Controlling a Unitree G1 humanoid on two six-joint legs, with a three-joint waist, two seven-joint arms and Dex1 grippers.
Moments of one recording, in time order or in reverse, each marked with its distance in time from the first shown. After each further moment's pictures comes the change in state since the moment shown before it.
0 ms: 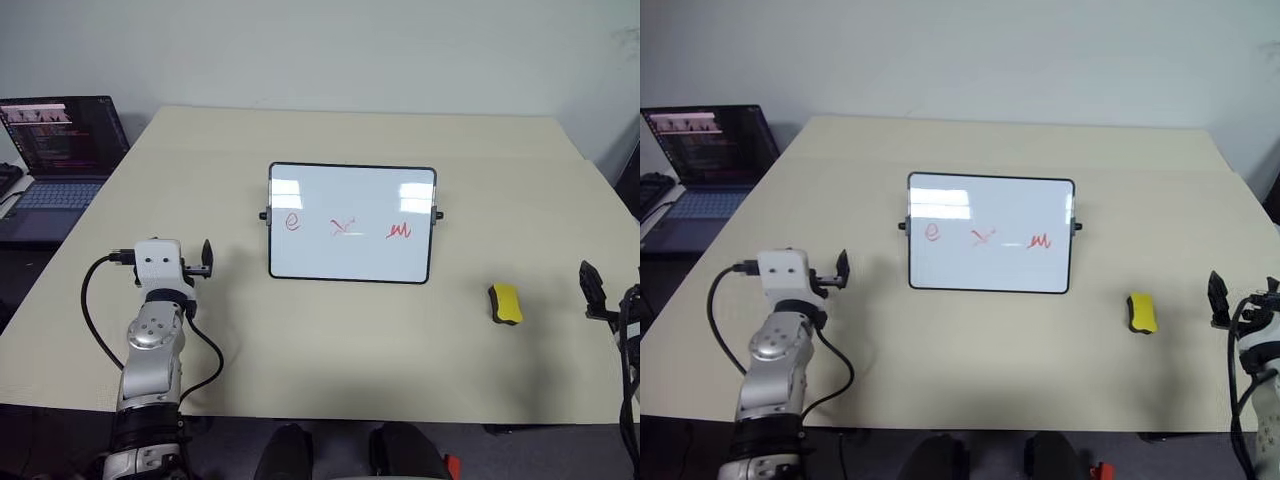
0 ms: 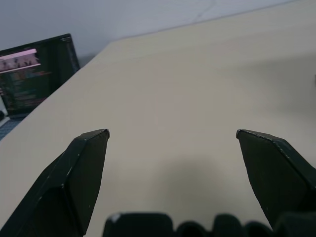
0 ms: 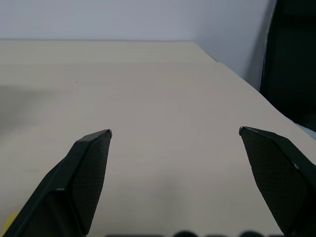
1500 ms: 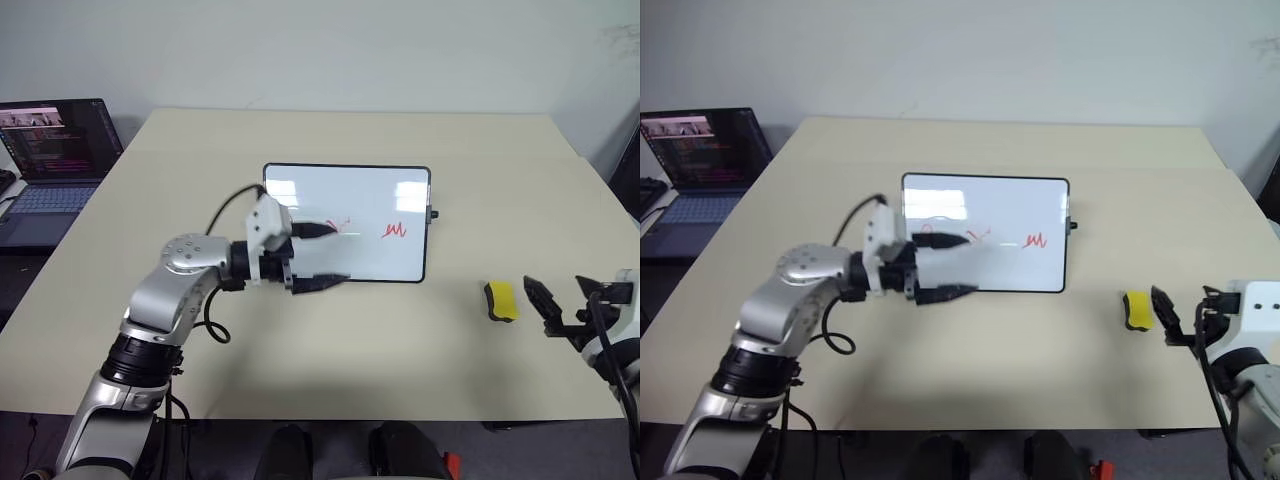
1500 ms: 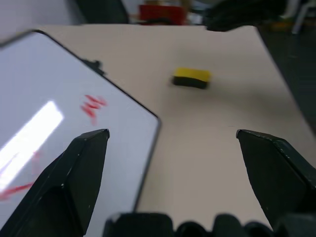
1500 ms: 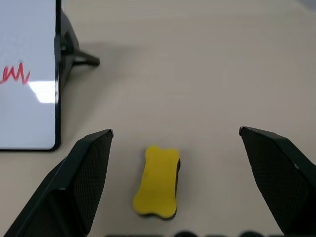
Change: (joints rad) left arm -0.319 0.259 -0.435 -0.193 -0.389 0.267 -1.088; right arm 0.117 -0.068 0.047 -0.475 0.352 0.532 -0.192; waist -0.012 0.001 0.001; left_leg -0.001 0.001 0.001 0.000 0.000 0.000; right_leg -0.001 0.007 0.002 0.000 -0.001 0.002
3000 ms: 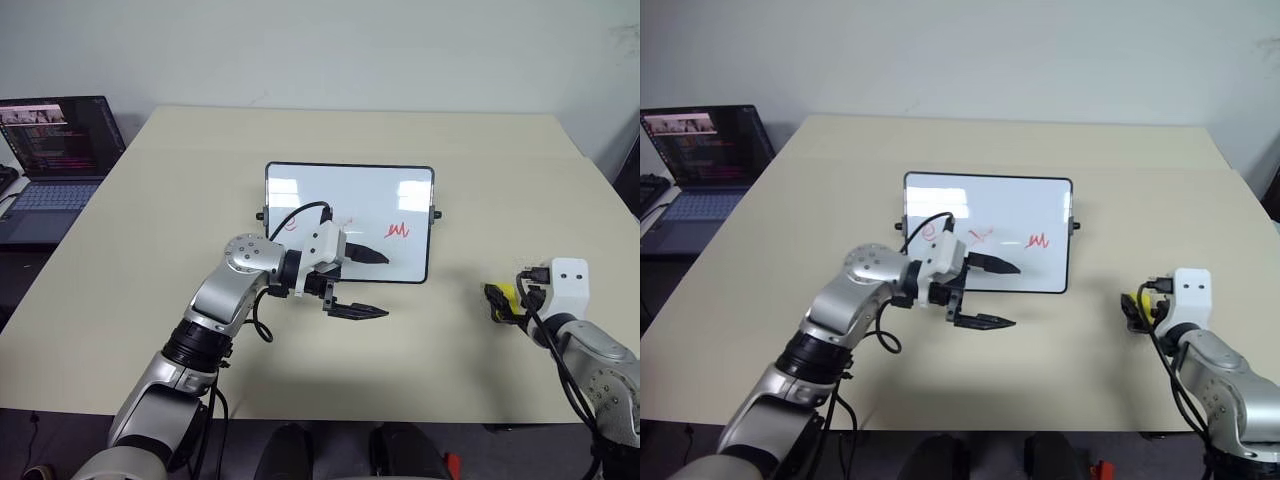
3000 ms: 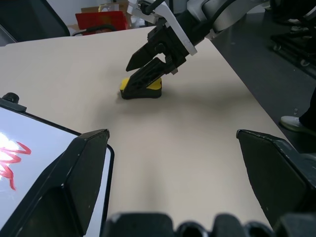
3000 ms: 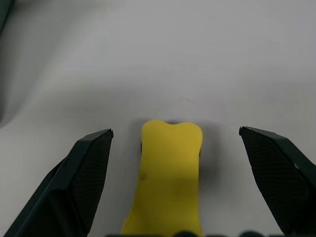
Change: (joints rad) left arm -0.101 -0.172 -0.115 0.120 0.140 -0.129 -0.087; right arm -0.279 0.065 0.262 0.321 -0.302 0.071 -0.013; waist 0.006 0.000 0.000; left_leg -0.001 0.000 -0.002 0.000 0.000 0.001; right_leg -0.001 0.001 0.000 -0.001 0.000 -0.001
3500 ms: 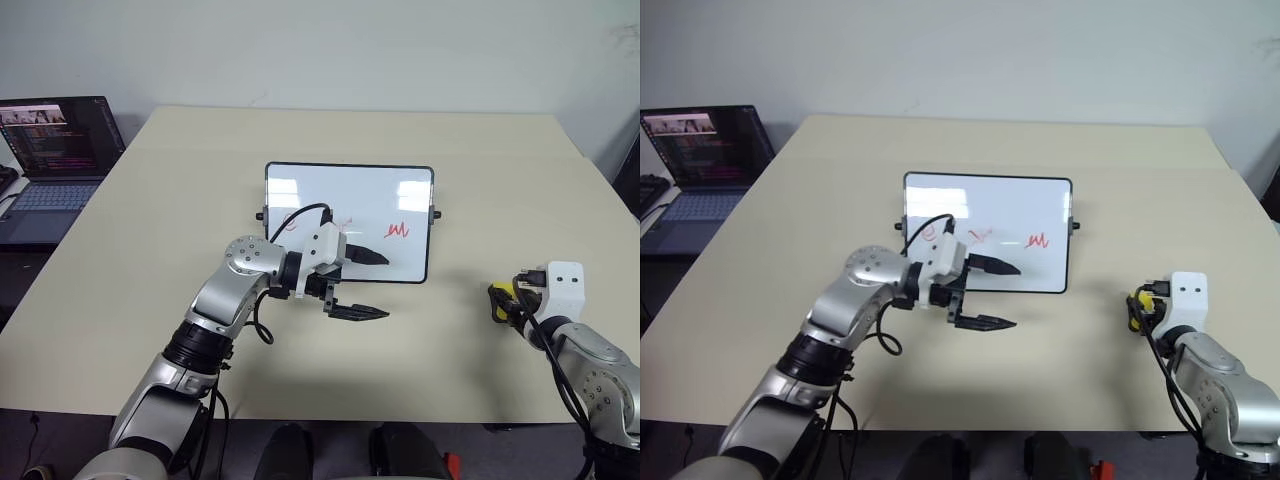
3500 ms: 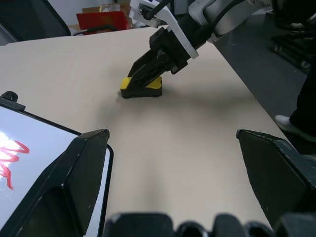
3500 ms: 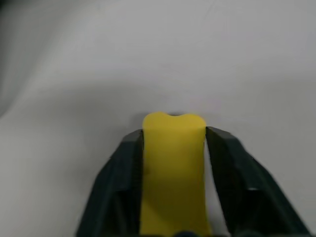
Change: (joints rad) left arm 0.007 -0.005 0.000 0.000 0.003 -0.003 0.009; right arm -0.001 0.031 0.000 0.007 -0.037 0.003 0.027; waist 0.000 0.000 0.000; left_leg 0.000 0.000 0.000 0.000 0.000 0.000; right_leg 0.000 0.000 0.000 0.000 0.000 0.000
